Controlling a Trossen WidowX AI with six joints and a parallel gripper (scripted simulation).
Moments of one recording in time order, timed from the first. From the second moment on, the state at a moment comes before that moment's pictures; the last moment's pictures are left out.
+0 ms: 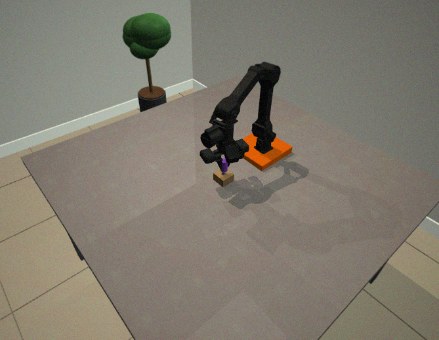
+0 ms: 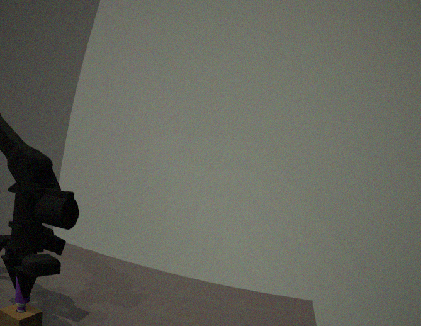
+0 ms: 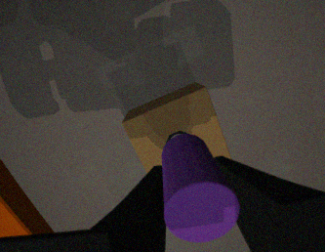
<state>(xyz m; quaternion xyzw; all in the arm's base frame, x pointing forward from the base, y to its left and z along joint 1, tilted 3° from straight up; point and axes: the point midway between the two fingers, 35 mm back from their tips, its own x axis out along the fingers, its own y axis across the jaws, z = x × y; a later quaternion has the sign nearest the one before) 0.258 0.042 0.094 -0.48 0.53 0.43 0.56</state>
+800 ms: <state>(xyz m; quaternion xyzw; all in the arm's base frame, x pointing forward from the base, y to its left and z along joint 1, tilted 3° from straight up) 0.257 0.041 0.090 -0.47 0.53 0.43 0.56</state>
